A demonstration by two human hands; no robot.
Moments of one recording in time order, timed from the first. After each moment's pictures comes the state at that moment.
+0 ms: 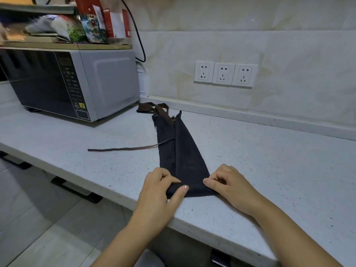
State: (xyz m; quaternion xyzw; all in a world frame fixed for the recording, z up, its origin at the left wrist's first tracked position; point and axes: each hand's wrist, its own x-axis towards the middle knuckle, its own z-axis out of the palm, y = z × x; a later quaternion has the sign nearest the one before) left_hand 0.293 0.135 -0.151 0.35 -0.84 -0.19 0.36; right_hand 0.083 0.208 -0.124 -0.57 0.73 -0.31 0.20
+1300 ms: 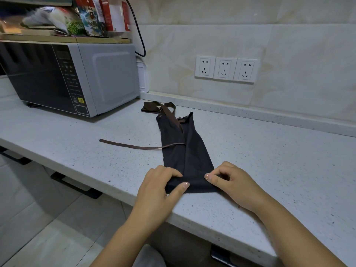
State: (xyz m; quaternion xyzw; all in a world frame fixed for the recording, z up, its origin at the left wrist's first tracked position) left_hand 0.293 0.135 -0.149 0.35 -0.84 -0.21 0.36; right_hand 0.085 0.214 -0.117 -0.54 0.72 -0.37 0.23
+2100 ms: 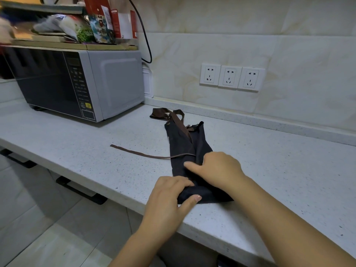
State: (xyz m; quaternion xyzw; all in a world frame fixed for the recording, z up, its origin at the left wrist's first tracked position) left_hand 0.291 0.134 -0.155 0.33 -0.87 -0.17 0.33; right_hand 0.131 0.152 -0.072 -0.55 0.83 -0.13 0.03
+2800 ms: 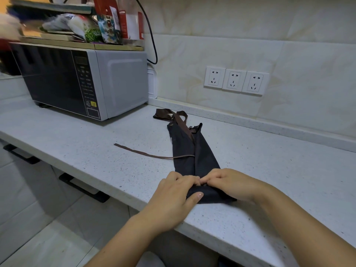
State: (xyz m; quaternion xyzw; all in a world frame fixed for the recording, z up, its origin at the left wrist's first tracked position) left_hand 0.290 0.124 -0.135 0.31 -0.90 -0.22 0.20; right_hand 0.102 0.177 -0.081 -0.60 0.71 -0.19 0.34
